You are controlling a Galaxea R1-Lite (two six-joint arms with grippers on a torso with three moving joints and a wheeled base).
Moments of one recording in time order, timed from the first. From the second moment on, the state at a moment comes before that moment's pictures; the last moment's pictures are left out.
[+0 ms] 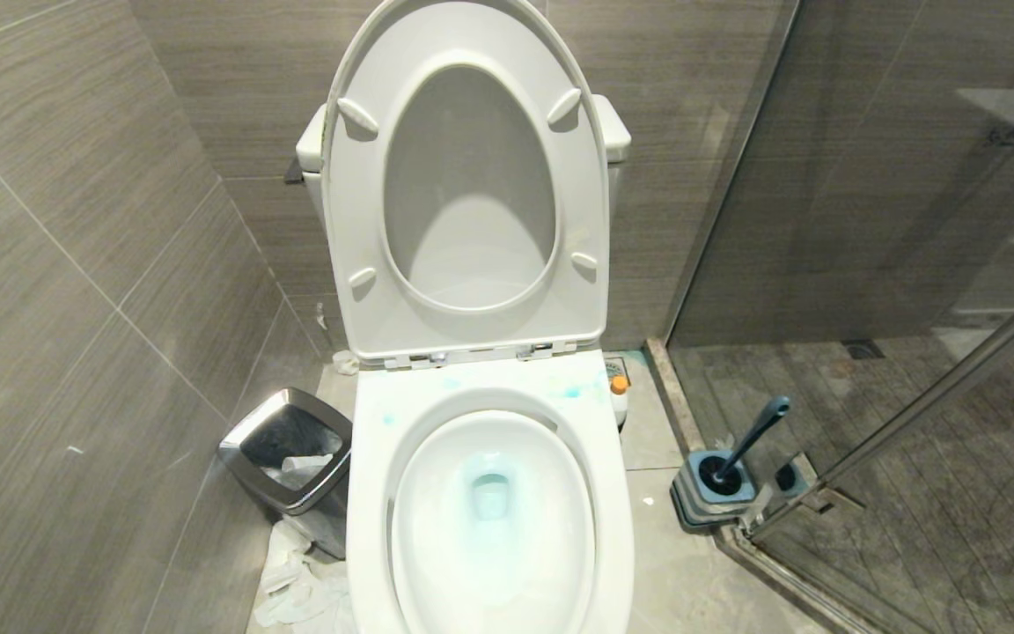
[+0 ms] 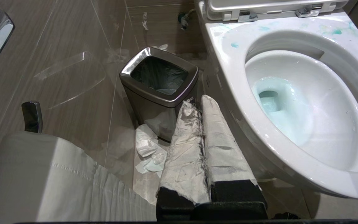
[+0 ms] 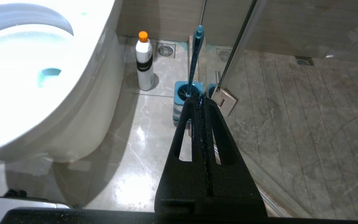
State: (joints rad) left arm 0.00 0.00 0.00 0.00 0.00 0.00; right arm 0.01 0.00 -0.03 0.06 0.01 -0.07
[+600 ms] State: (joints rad) left arm 0.00 0.00 0.00 0.00 0.00 0.00; right arm 0.01 0.00 -0.03 0.05 0.00 0.00
